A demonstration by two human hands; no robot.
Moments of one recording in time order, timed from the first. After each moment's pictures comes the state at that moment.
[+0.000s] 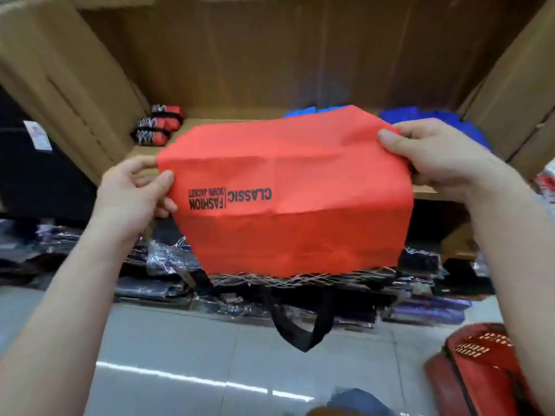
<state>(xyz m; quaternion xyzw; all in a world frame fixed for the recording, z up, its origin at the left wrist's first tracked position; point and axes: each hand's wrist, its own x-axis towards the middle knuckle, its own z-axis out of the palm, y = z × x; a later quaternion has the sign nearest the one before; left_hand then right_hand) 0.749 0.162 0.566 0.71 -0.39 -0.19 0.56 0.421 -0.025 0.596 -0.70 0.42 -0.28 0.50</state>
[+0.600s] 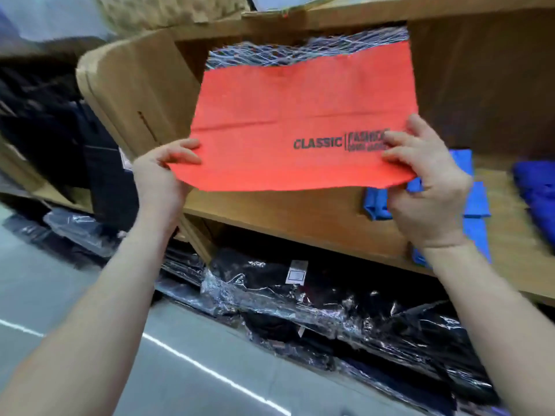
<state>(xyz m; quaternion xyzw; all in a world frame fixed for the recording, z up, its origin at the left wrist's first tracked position) 0.891 0.075 0.573 0.66 -0.35 0.00 0.67 0.606 -0.104 0.541 -0.80 0.16 -0.57 0.11</state>
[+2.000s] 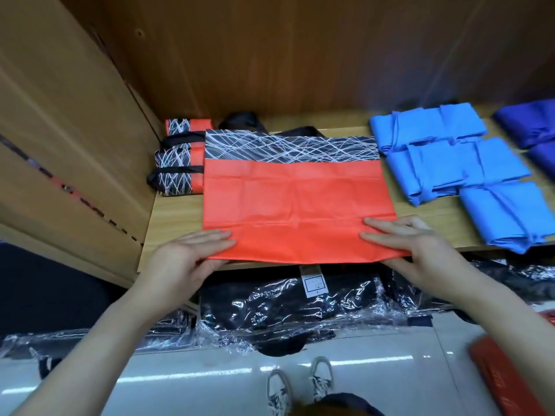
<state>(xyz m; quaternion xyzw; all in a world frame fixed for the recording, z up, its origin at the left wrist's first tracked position) 1.061 0.040 0.440 0.64 -0.72 -0.16 0.21 0.671 -0.072 0.436 -0.88 0.42 -0.13 0.19</state>
